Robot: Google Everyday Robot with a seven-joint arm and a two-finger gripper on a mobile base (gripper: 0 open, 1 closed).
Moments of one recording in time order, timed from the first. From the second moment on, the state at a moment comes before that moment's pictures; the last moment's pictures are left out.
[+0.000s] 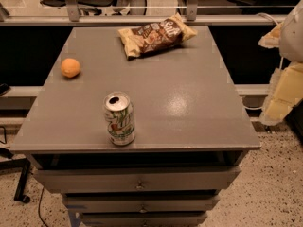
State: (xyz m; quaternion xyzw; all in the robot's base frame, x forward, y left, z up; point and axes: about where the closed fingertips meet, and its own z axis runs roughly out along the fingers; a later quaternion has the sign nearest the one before) arm 0.438 -0.217 0.977 -0.60 0.78 -0.03 0.16
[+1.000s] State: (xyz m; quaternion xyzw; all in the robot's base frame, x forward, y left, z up) arm 0.446 -0.189 0.938 -0.60 0.77 0.06 0.21
